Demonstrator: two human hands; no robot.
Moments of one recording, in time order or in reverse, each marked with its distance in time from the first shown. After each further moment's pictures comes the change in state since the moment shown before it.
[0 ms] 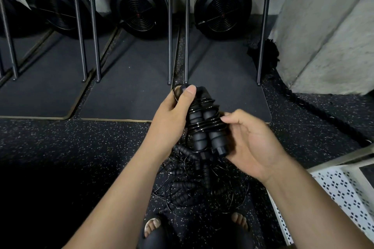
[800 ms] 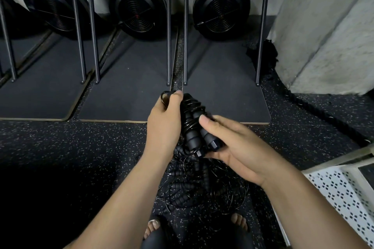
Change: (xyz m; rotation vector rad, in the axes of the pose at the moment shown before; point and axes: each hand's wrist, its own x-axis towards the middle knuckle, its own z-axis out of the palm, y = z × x) left_hand 0.004 -0.005 0.007 -0.048 0.246 -0.089; right_hand 0.003 0.007 0.002 -0.232 0.033 -0.008
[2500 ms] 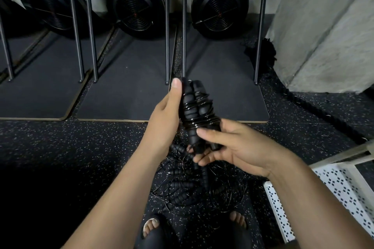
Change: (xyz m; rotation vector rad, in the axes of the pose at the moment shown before) left_hand -0.002 0.002 -0.009 0.046 -0.282 0.063; right_hand -0.002 -0.005 -0.013 -0.158 -0.143 0.080
